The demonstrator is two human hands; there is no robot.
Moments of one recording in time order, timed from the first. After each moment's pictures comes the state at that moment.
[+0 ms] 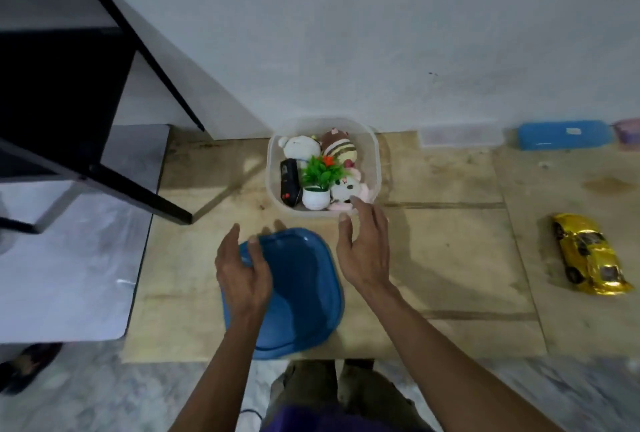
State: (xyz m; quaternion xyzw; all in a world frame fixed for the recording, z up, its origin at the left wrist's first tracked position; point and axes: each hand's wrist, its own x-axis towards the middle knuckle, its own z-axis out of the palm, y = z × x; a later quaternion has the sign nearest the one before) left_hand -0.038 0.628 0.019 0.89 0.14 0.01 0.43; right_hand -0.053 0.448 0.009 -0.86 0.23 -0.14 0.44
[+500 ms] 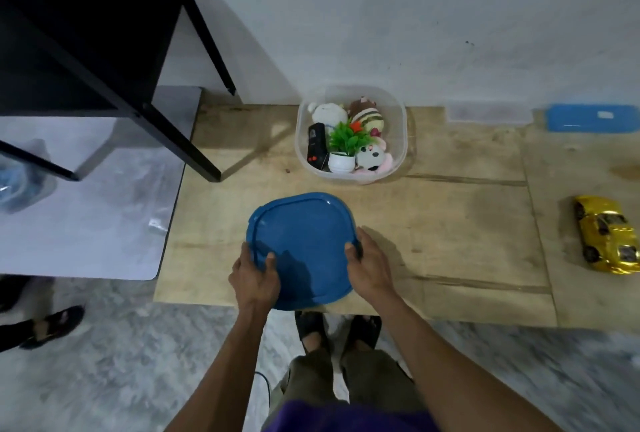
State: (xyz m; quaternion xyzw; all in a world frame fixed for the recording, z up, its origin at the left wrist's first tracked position) left_hand -0.103 0.692 -0.035 0.88 0.25 -0.17 0.38; right_hand -0.126 0.489 -0.009 -0.78 0.30 0.17 0.52
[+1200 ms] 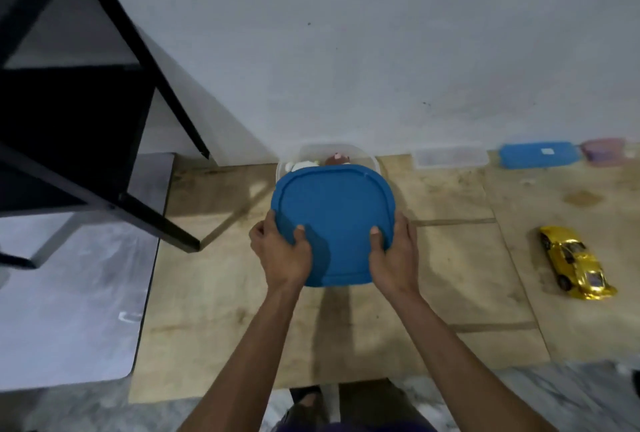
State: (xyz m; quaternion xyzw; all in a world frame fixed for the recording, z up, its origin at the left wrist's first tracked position) left_hand 0.023 0.588 0.049 0.84 0.14 -0.09 0.51; right_hand -0.048 0.436 0.052 -0.83 0.34 -0.09 0.44
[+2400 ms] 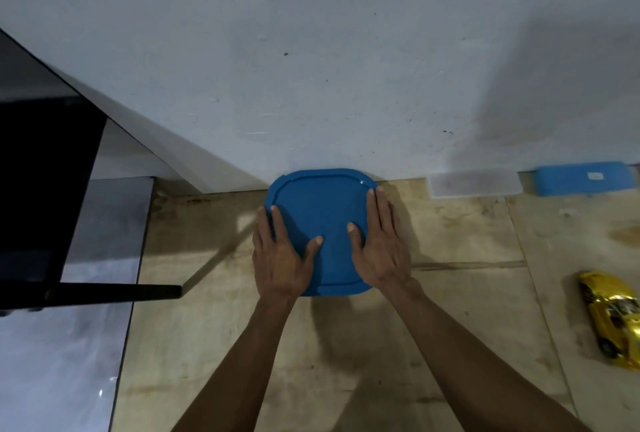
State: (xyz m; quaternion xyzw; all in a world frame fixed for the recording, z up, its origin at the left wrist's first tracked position) left_hand 0.114 0.547 -0.002 0.96 -0.02 -0.12 0.24; right_hand 0.072 0.374 -0.025 -0.94 0.19 0.02 0.27
